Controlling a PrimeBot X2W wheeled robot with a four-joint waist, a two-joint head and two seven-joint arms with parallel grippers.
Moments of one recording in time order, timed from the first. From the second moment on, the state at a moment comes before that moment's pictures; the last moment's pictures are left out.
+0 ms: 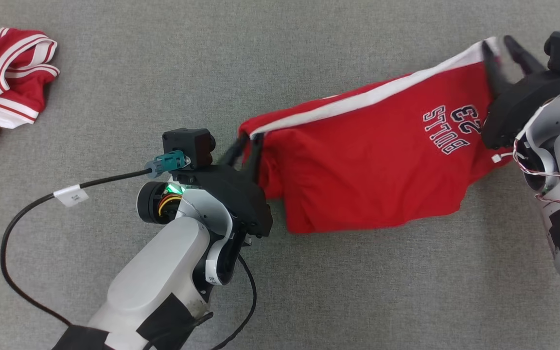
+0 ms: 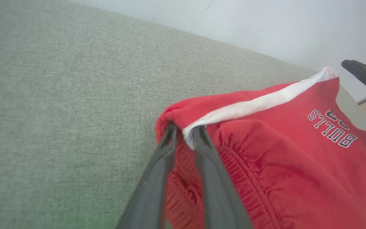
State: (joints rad) left arm -0.78 0.17 -0.71 0.42 -0.90 0.20 0.03; right arm -0.90 -0.35 0.20 0.65 0.29 0.13 0.12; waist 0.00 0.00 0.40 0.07
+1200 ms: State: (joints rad) left arm -0.08 0.23 -0.40 0.00 -0.40 0.18 -0.26; right arm -0.73 -0.35 -0.07 0.75 0.35 0.13 0.40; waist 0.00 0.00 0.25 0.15
